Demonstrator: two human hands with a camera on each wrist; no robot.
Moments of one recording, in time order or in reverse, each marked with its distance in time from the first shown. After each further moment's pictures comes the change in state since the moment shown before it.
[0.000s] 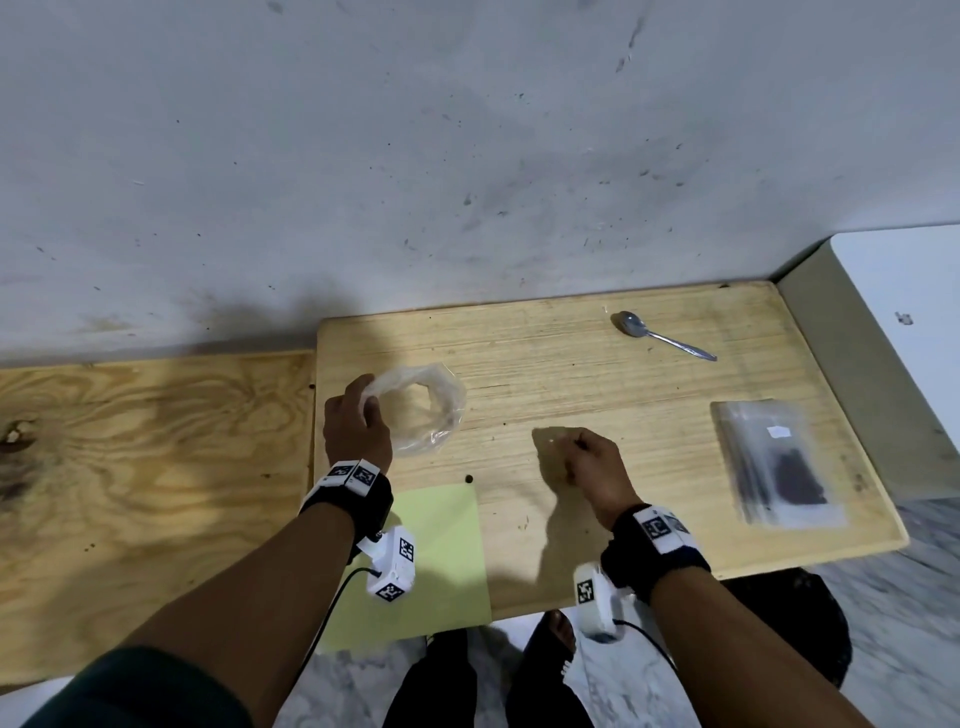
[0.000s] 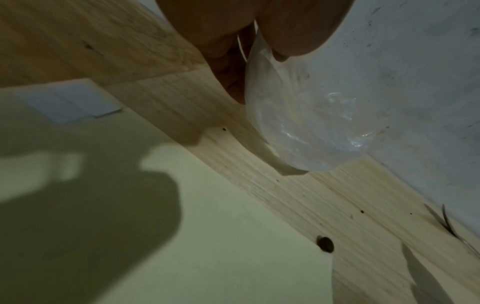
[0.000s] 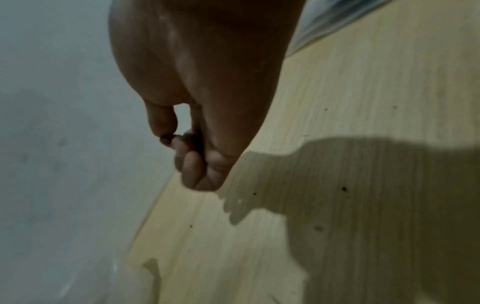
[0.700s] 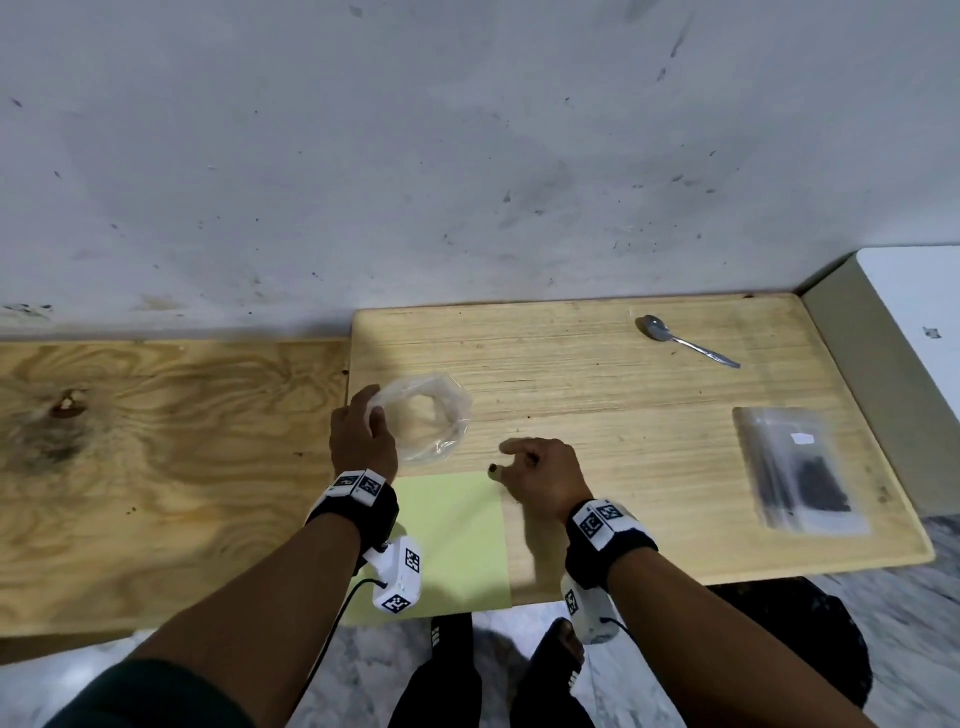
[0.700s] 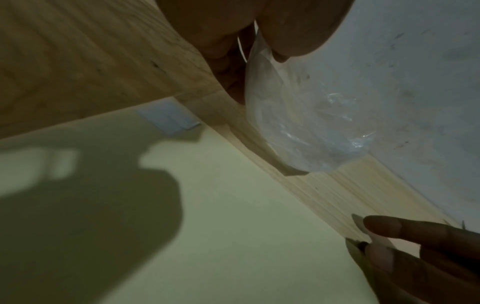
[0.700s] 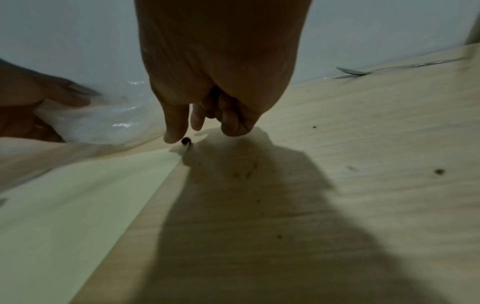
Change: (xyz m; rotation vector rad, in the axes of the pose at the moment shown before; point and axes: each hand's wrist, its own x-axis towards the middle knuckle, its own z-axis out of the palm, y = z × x) left_hand -0.022 -0.023 -0.030 -0.033 0.038 -0.044; right_hand -0.021 0.005 0.071 -0.393 -0.172 -0.168
